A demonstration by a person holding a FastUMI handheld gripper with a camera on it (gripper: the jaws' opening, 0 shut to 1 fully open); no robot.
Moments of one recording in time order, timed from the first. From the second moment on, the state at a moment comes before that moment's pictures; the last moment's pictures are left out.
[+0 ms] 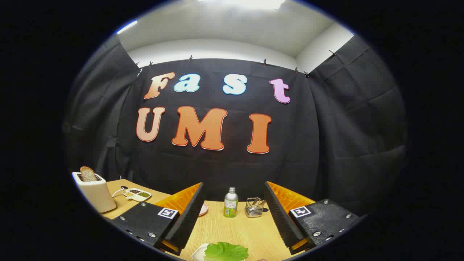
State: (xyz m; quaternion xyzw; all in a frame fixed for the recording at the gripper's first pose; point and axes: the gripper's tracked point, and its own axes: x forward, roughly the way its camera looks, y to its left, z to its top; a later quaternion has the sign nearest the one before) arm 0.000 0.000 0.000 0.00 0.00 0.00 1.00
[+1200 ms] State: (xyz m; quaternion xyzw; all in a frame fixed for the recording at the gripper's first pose) arm -0.011 0.029 -0.001 -0.01 0.02 0.03 1.00
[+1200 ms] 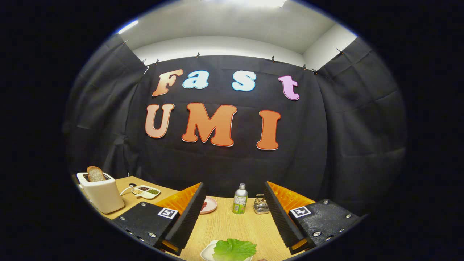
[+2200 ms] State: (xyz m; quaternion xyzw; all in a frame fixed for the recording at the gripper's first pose) arm -0.024 0.058 -0.173 0.00 0.39 0.10 0.91
